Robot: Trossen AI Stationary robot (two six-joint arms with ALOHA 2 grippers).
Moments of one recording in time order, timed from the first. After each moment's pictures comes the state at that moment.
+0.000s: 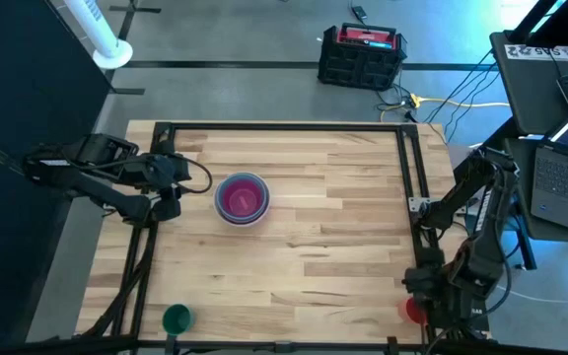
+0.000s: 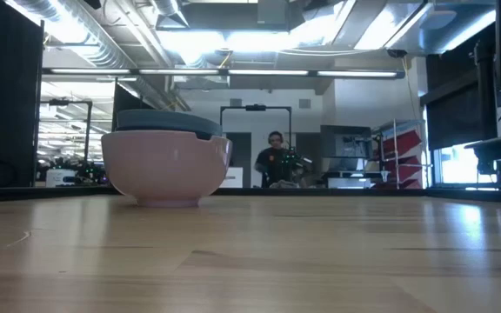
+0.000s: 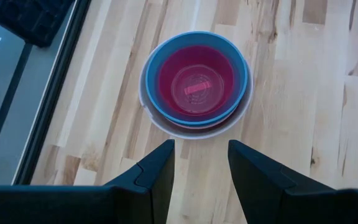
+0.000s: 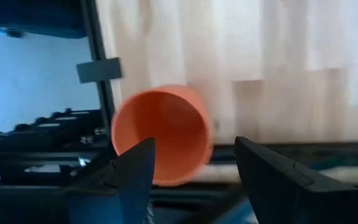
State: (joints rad) left arm -0.18 1.07 1.46 -1.45 -0.34 -0.28; right arm 1.19 1.33 1.12 -1.14 -0.02 1.29
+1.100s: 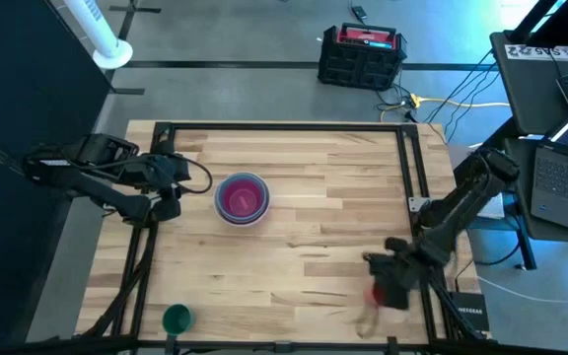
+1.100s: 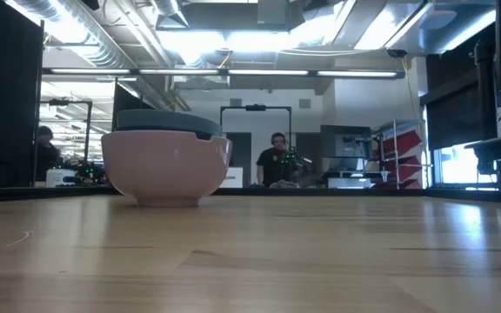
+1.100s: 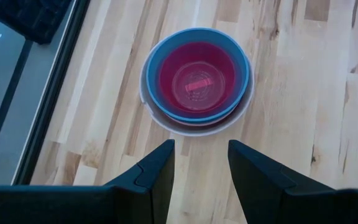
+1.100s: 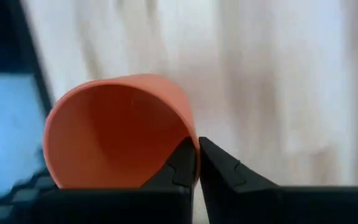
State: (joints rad) left arm -0.18 1.07 1.46 -1.46 -0.34 -0.29; right arm 0.78 1.33 0.91 -0.90 -0.02 0.98
